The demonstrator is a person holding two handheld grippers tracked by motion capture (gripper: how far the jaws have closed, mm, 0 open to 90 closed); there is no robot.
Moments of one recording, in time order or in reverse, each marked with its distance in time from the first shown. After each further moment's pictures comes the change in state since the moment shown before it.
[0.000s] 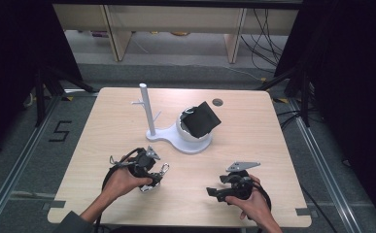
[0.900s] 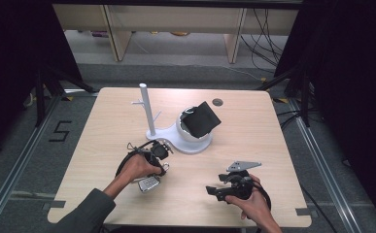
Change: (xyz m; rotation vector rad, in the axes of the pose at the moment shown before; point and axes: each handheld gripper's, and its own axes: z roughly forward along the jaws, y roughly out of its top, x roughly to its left) left arm 0.012 0.036 0.039 0.217 -0.035 0.035; right arm 0.002 0.002 -0.002 -0.041 0.006 -0.023
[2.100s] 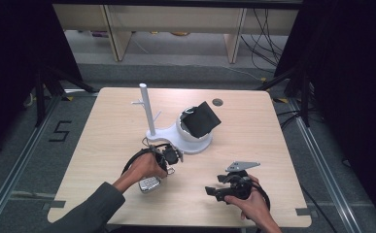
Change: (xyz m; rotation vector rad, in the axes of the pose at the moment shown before) left arm -0.020 0.021 0.002 0.182 0.074 0.259; right arm -0.001 -0.001 0.004 0.011 0.021 -0.001
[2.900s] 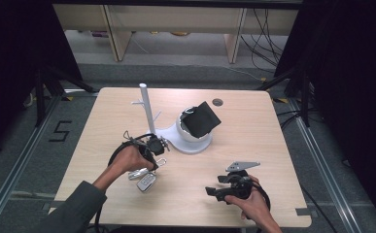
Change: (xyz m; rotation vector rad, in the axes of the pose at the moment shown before) left arm 0.024 -0.038 -0.049 -0.122 -0.018 -0.111; right arm -0.001 -0.002 0.002 0.012 0.001 0.039
